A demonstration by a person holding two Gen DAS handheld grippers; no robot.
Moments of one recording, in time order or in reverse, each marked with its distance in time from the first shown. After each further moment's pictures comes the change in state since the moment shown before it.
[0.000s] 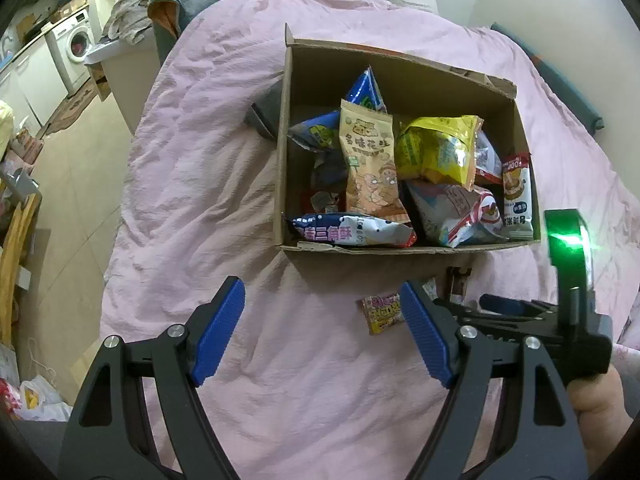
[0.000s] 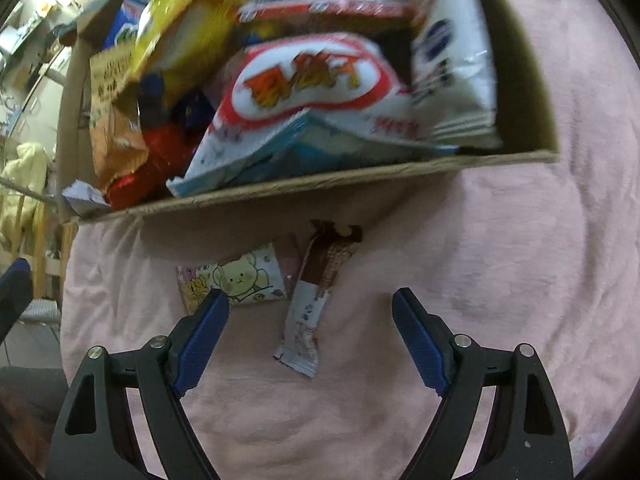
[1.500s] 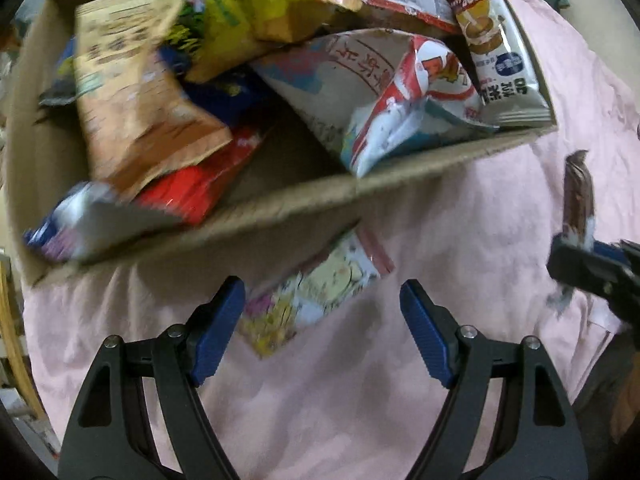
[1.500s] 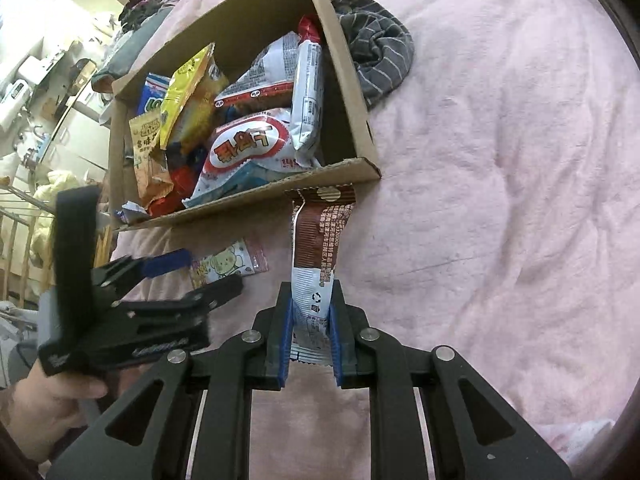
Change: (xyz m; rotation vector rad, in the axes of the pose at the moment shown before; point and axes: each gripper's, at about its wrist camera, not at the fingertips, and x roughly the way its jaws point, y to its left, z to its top) left arm 0.122 -0.100 -0.011 0.305 0.301 -0.087; right arm -0.079 -0.073 -0.026 0.034 -0.133 0.119
